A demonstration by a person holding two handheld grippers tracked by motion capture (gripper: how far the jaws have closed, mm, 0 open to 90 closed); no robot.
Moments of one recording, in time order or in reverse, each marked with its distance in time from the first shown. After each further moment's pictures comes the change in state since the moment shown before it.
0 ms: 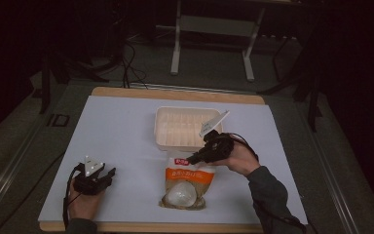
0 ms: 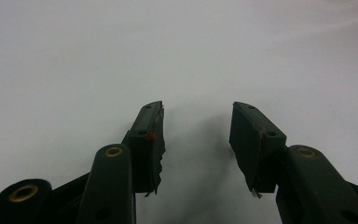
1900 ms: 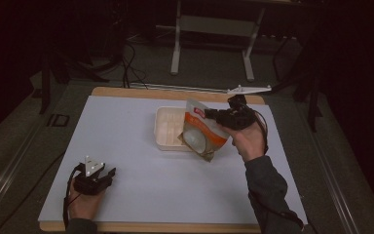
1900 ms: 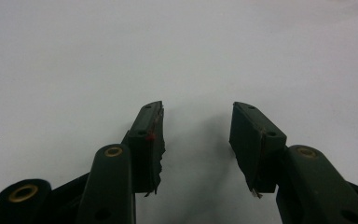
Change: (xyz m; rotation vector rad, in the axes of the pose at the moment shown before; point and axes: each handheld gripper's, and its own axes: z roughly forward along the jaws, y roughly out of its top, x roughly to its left) left arm 0.000 0.000 0.000 0.006 0.001 0.007; right arm -0.003 0.030 -0.076 -0.419 -0.469 0.366
